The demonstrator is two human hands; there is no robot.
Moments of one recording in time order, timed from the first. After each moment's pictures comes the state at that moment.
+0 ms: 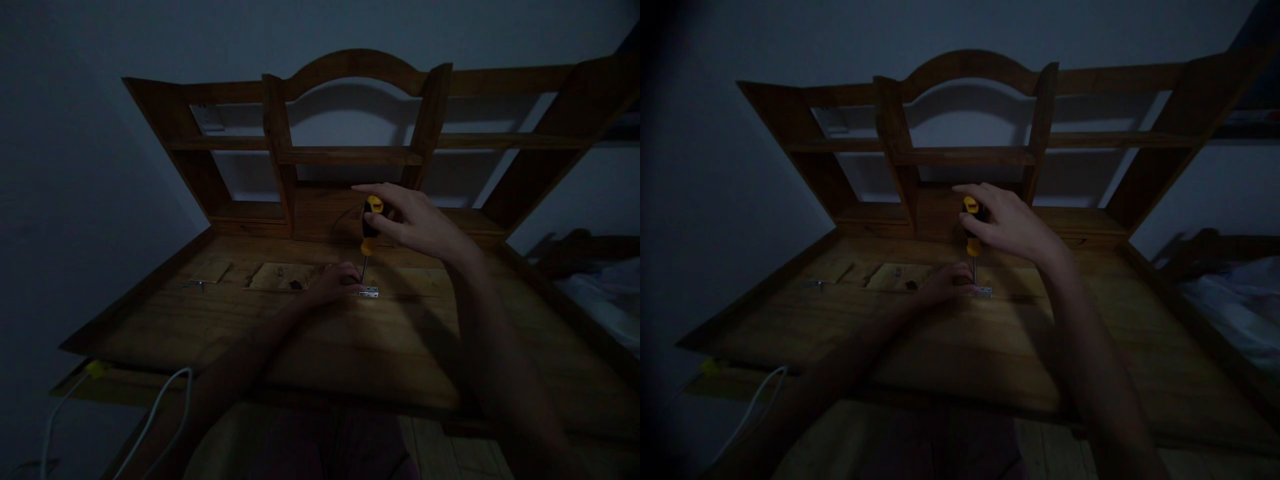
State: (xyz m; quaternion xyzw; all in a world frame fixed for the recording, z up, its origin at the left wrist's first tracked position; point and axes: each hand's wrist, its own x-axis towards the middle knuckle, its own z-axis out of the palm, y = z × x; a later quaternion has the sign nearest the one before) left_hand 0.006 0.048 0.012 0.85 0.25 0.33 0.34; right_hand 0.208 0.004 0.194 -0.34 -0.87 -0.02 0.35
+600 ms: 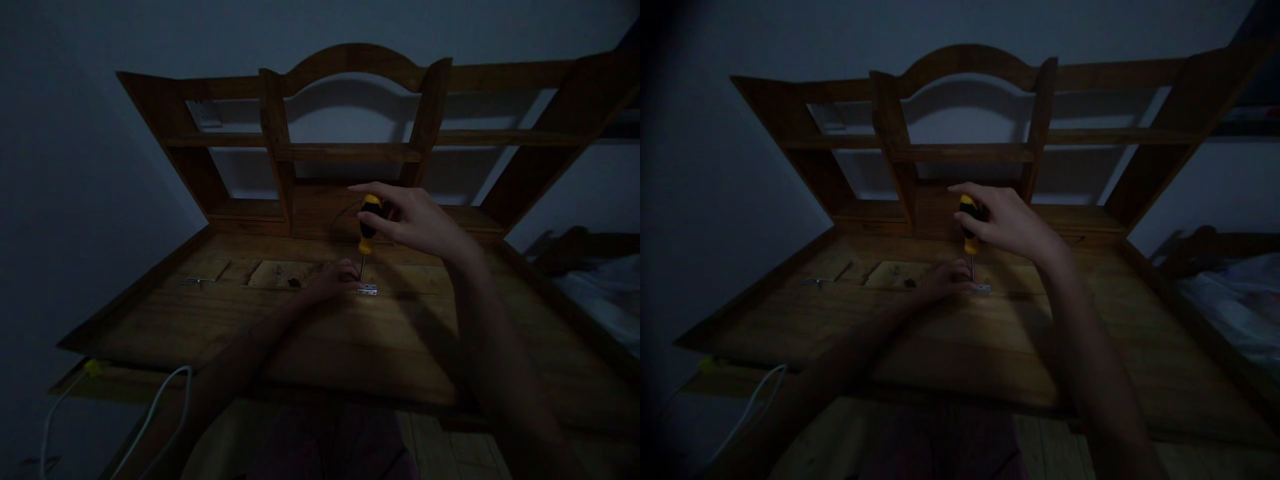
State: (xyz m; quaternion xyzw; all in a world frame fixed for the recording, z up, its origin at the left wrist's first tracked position) left_hand 0.006 0.046 0.014 0.83 0.25 0.35 0.36; right_hand 0.208 0.001 0.196 -0.34 -0.87 0.00 0.35
